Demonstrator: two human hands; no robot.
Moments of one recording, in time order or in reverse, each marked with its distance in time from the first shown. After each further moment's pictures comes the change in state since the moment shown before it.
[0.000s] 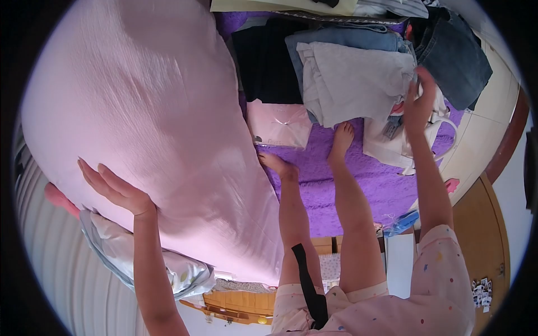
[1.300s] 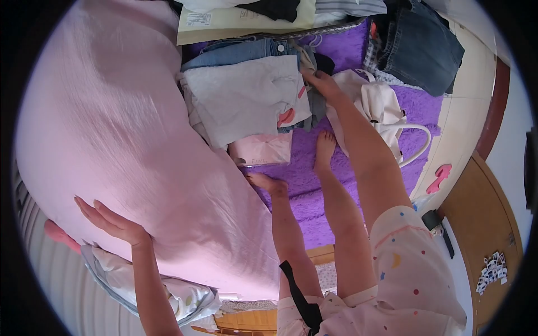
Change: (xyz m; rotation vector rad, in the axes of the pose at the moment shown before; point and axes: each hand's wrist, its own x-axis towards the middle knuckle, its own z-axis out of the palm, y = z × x) left_hand 0.002 0.001 -0.001 0.027 0.007 0.012; right_hand 0.000 0.034 0.170 0.473 -0.844 0.768
